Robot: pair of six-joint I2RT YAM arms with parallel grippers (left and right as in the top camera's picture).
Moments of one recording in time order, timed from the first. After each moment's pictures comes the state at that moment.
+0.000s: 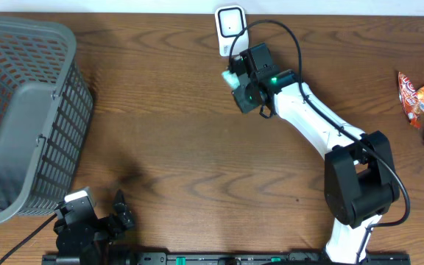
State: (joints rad) left arm -0.02 0.01 0.53 -1.11 -0.17 -0.27; right arm 0.44 1.98 1.48 -0.56 0.05 -0.08
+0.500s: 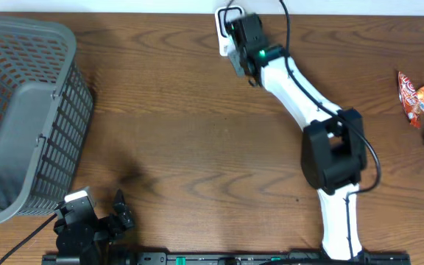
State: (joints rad) left arm -0.02 0.01 0.53 -1.11 -0.17 -0.27; right arm 0.42 2.31 1.97 -0.52 0.27 -0.14
